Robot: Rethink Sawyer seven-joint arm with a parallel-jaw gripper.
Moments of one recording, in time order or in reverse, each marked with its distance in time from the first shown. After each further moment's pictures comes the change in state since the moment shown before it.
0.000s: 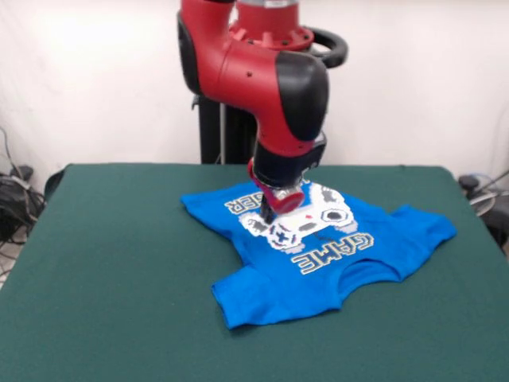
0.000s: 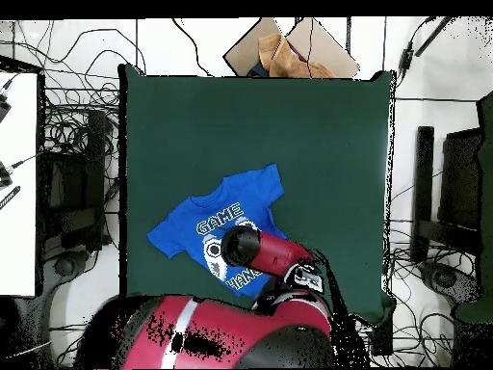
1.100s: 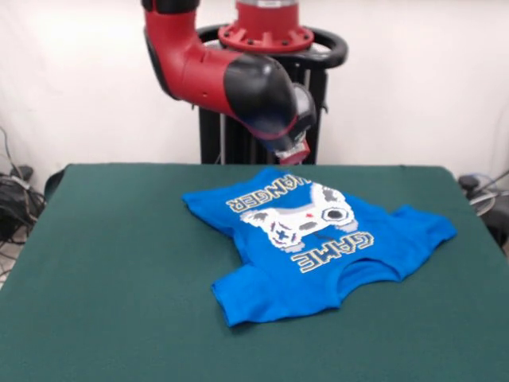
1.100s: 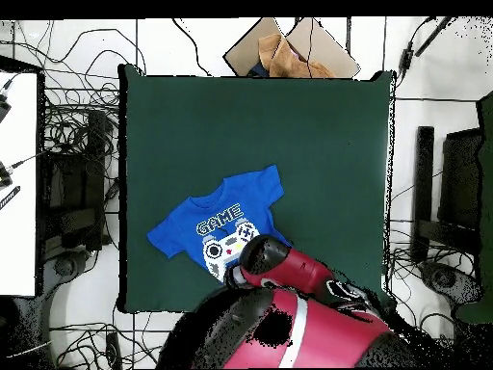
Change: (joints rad) arm -0.242 -0.023 0.151 0.117 0.010 0.489 0.000
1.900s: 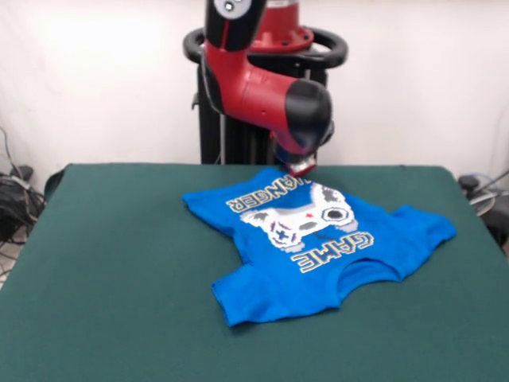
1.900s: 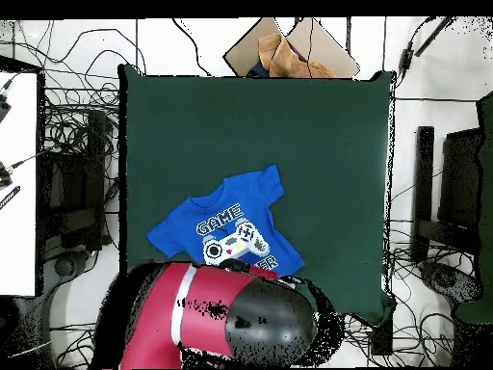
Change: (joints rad) arm 0.240 0.206 -0.135 0.000 0.000 -0.280 0.000
